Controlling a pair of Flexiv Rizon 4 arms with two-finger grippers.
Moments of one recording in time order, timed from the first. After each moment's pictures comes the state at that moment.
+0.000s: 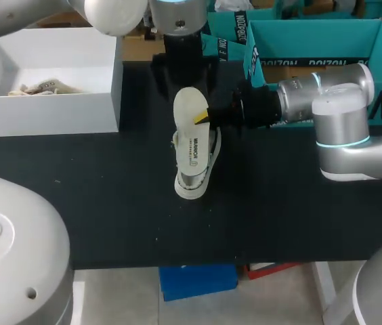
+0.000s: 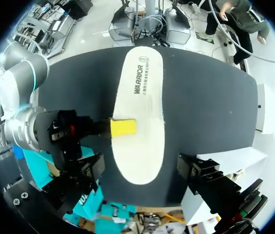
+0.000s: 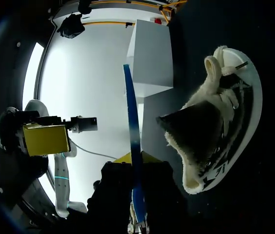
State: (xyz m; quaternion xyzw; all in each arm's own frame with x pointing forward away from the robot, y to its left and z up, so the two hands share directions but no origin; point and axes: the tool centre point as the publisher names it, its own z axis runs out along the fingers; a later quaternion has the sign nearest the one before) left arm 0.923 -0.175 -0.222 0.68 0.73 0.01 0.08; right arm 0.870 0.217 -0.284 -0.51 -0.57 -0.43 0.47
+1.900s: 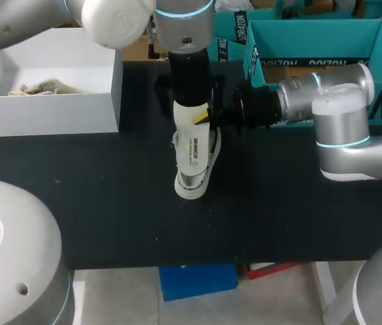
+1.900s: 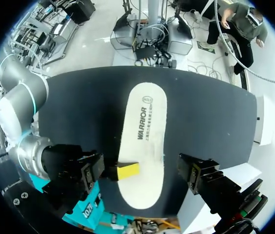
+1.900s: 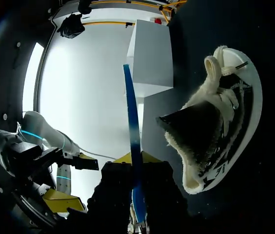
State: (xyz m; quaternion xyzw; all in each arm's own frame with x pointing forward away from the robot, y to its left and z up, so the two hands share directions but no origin) left arm 0.844 -0.187 -0.220 0.67 0.74 -0.01 0.05; right arm 0.870 0.217 -0.284 -0.51 -0.57 -0.43 0.47
